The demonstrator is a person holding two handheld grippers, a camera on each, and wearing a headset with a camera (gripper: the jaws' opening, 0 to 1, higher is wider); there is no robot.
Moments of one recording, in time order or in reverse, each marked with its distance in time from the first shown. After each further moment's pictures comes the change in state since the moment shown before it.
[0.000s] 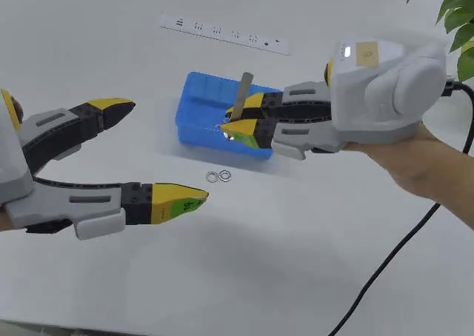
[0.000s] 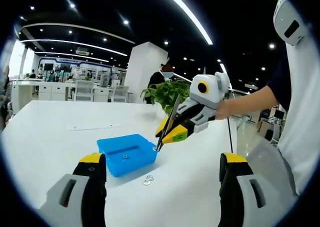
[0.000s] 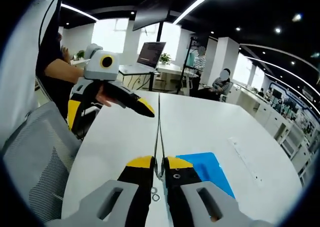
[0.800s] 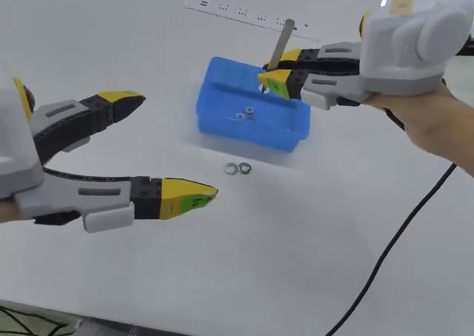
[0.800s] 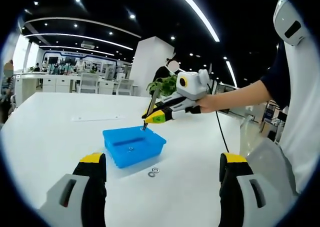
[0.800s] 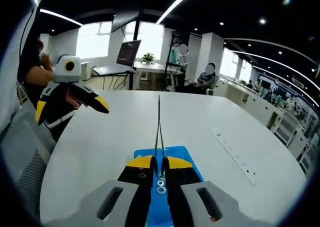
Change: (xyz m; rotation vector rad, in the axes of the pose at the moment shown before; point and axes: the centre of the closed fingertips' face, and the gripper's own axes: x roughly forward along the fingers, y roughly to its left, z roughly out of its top) left arm -0.006 0.019 -0.019 -0.041 0.054 0.039; right arm 0.023 -0.084 -0.038 0.092 0.006 -0.091
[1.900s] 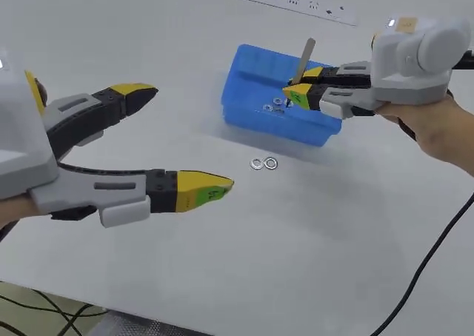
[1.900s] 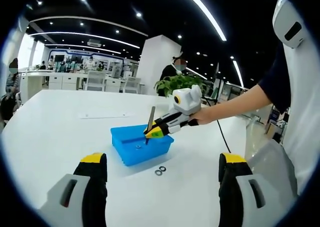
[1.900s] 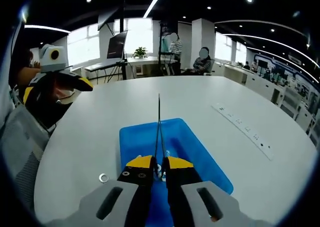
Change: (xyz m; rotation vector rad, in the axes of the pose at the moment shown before) left arm -0.005 0.015 -0.003 -0.013 0.007 0.057; right arm 0.023 -0.005 -0.054 0.136 0.054 0.015
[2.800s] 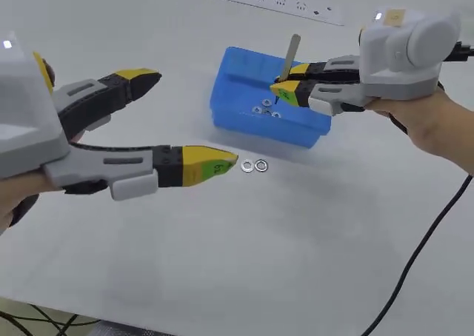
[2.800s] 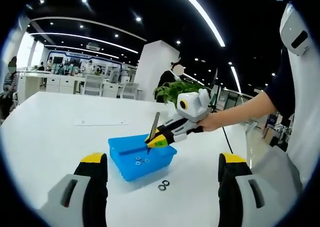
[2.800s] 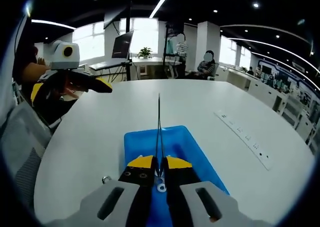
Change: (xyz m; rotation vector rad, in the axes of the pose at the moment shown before) left arm 0.036 0.009 0.022 -0.008 -0.062 -0.033; right arm -0.004 0.008 0.016 -0.055 -0.007 0.020
